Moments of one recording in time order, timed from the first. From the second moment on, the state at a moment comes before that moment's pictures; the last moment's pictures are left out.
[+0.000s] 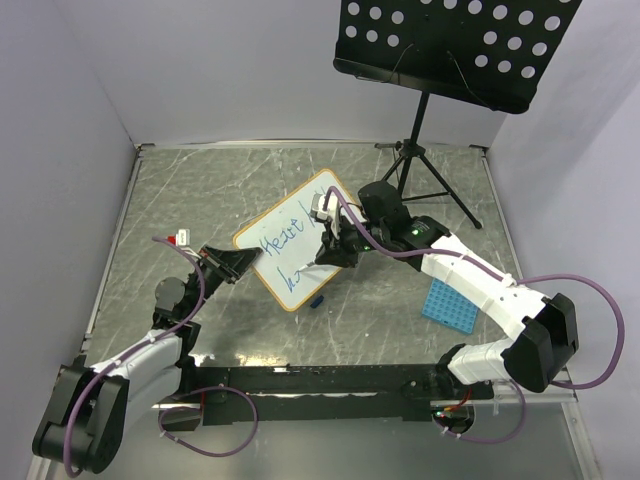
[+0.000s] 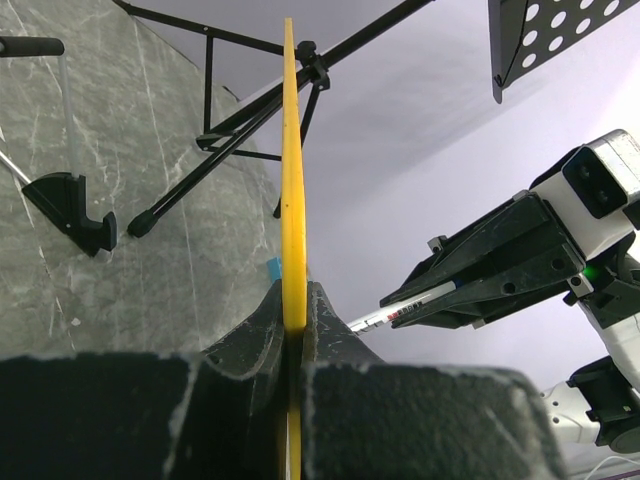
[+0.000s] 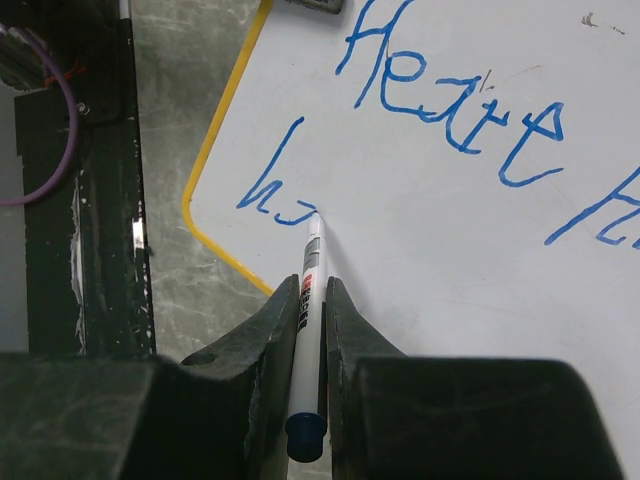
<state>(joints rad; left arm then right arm) -0.27 0.93 0.07 1.09 0.39 -1.17 0.68 1.33 1.16 -0.48 -0.65 -0.37</state>
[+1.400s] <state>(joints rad) -0.25 0.92 0.07 1.06 0.37 -1.17 0.64 1.32 1.16 -0.48 -0.73 -0.38</state>
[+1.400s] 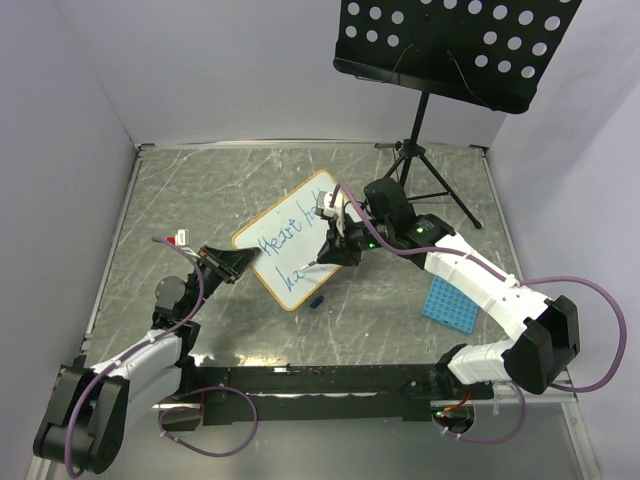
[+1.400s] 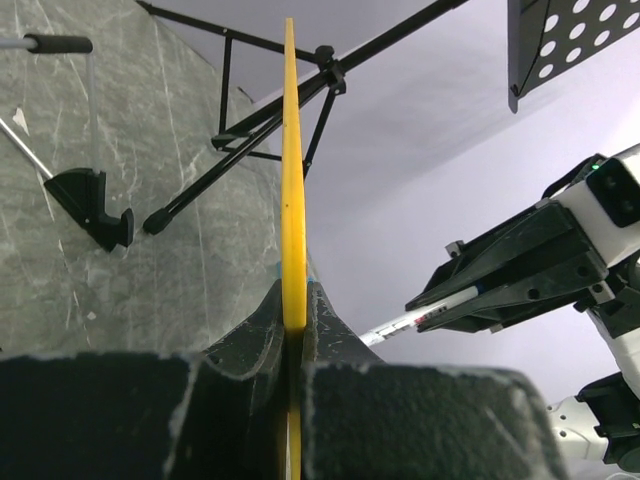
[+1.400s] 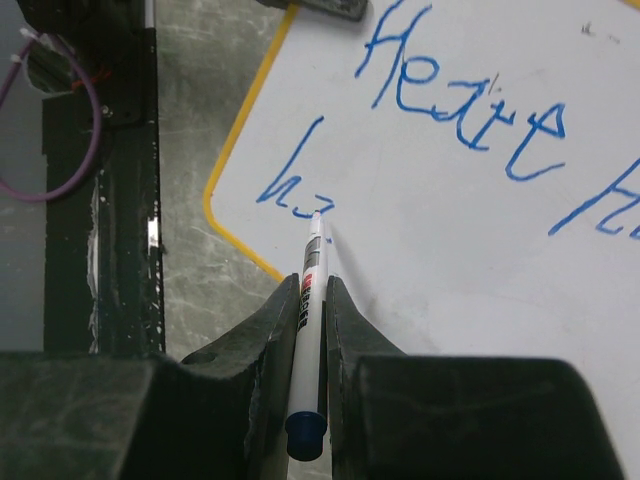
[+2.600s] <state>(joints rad) -0.25 0.96 0.07 1.12 0.40 -1.19 0.69 1.37 1.16 -0.46 -0.71 -0.33</state>
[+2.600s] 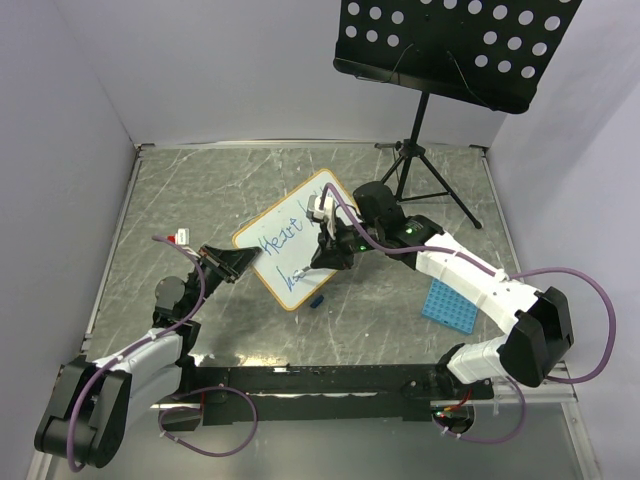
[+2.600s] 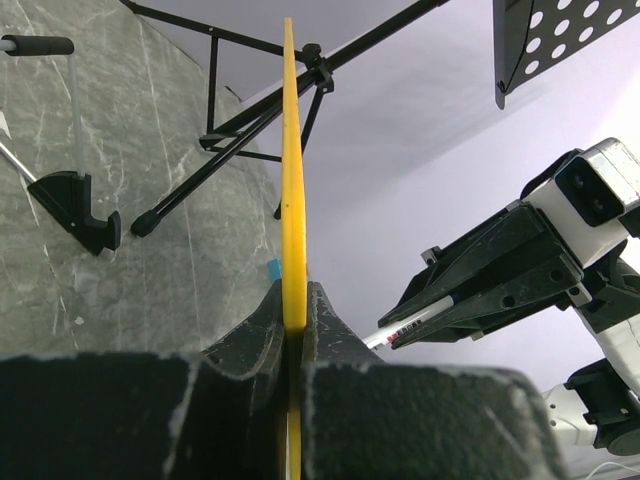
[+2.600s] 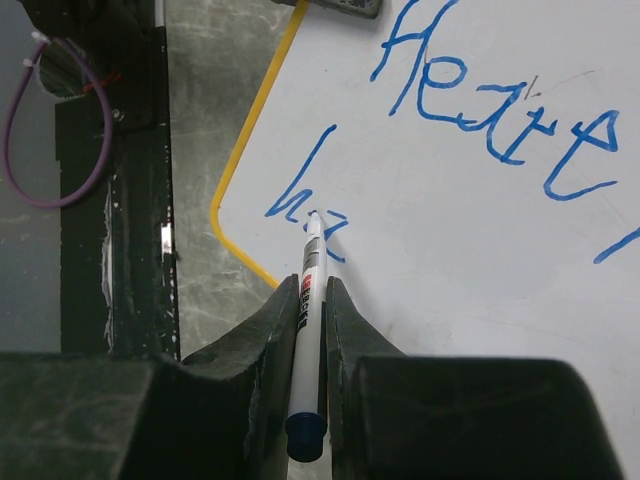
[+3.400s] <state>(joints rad) -0.25 0.91 0.06 1.07 0.38 -1.17 0.69 1.37 1.16 -0.47 -0.72 -0.39</state>
